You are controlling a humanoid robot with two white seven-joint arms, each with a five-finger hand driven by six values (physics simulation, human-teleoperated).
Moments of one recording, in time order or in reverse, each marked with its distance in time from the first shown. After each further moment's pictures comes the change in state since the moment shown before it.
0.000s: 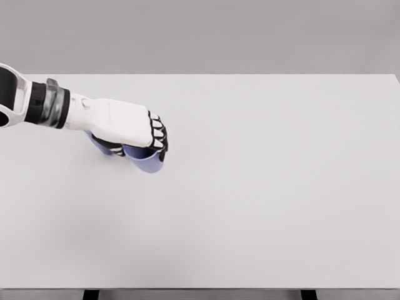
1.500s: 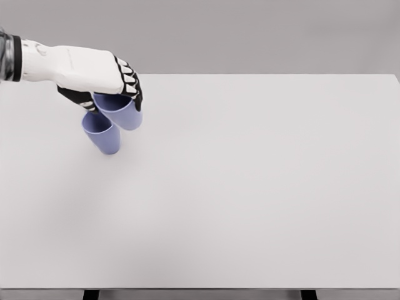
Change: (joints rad) left arm -0.150 0.061 -0.006 0.113 0.095 -0.002 0.000; right arm 0.000 0.000 0.000 0.000 0.000 0.000 0.000
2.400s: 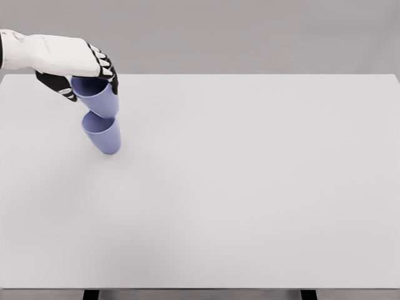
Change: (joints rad) left arm -0.006 0.002 -0.021 0.160 -0.003 -0.003 -0.001; right arm 0.000 0.000 0.000 0.000 0.000 0.000 0.000
